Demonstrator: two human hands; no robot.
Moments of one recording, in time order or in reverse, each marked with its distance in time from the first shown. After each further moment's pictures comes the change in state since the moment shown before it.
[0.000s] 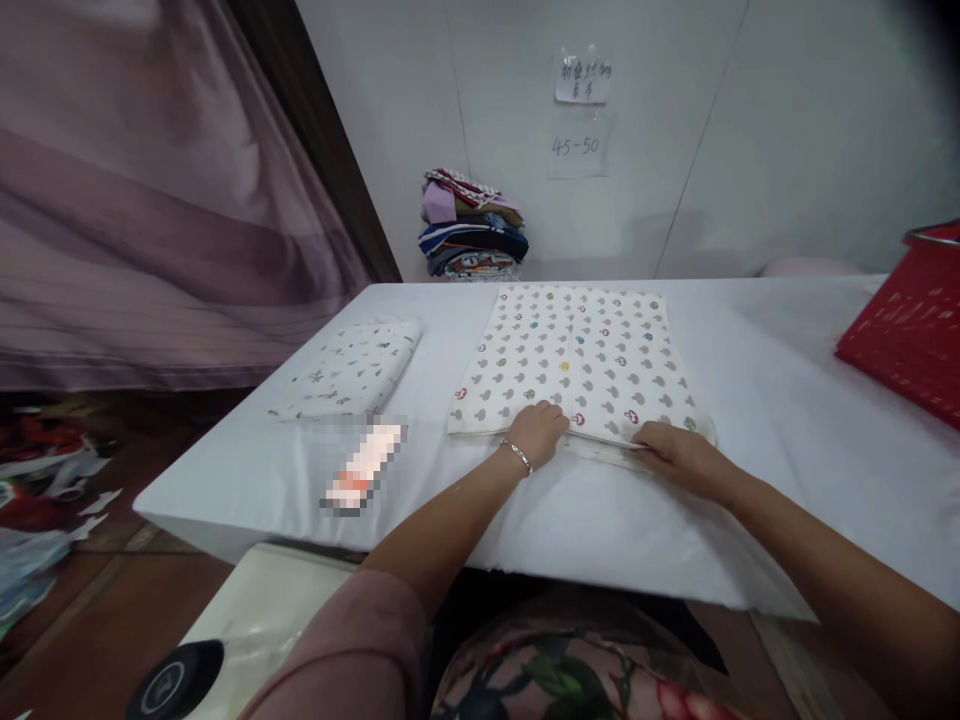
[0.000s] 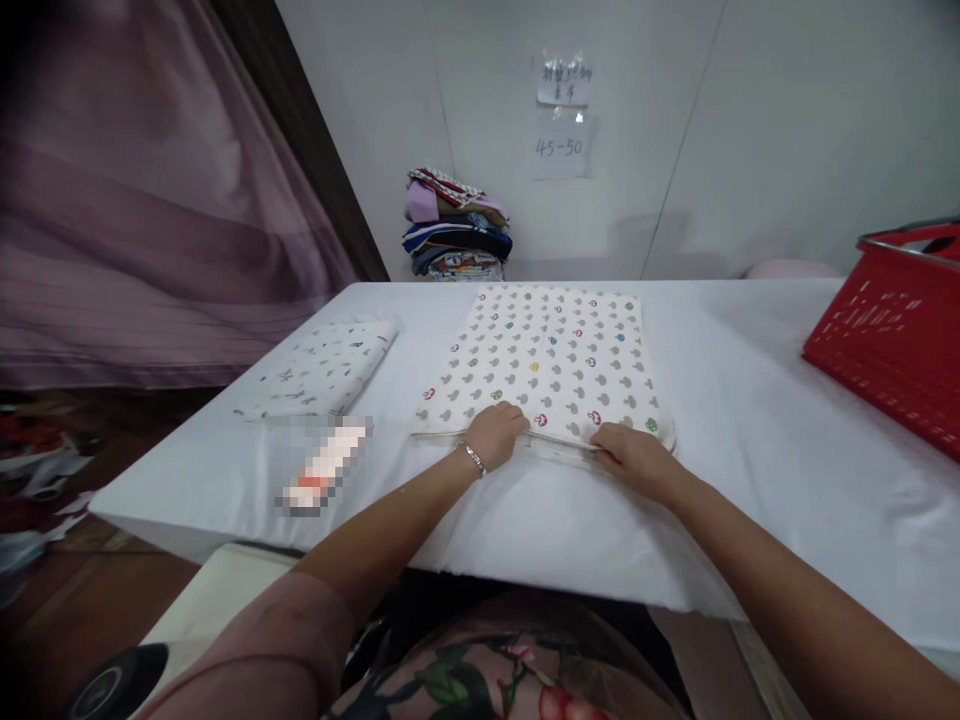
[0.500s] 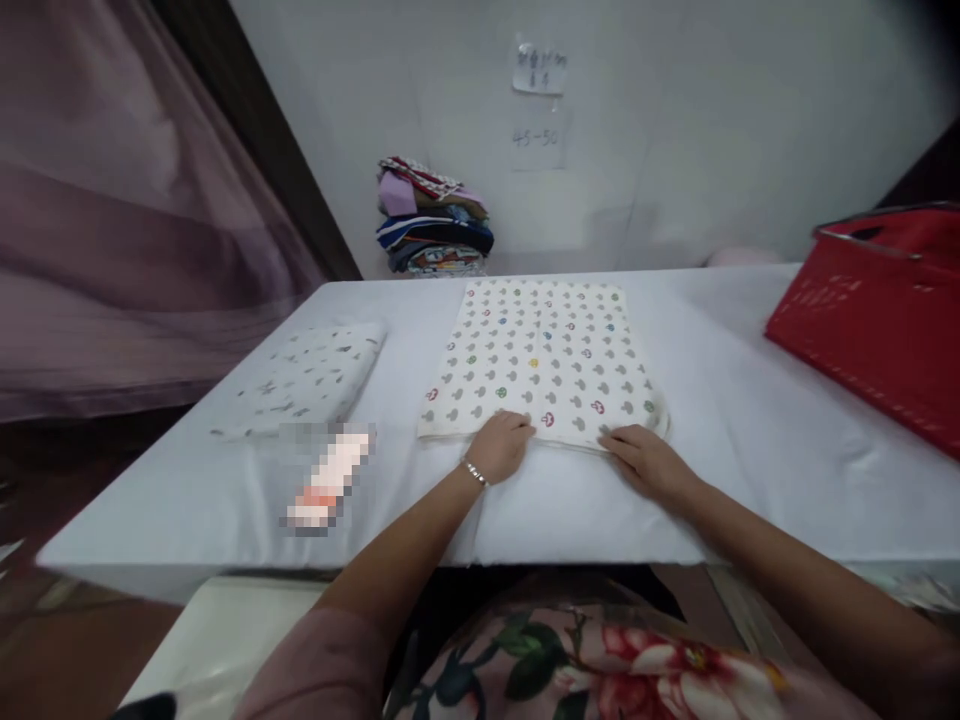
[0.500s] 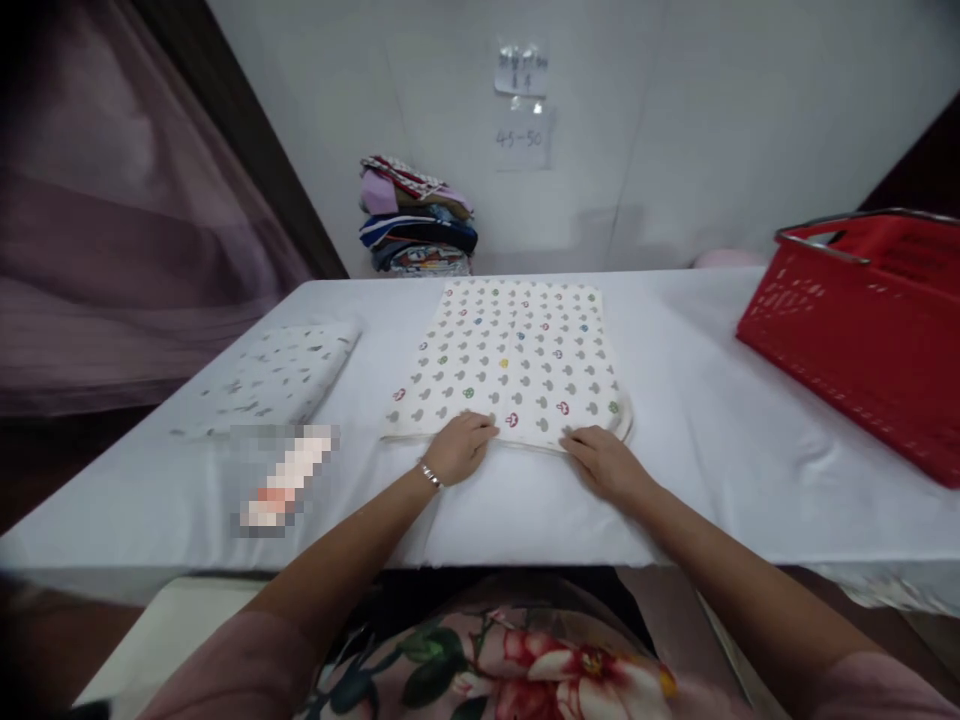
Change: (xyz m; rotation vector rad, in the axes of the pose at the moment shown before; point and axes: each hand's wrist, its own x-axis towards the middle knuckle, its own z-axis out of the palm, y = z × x) left_hand -0.027 -0.004 0.003 -0.211 0.121 0.062; right_hand -0.034 0.000 0.031 -0.092 0.254 -0.089
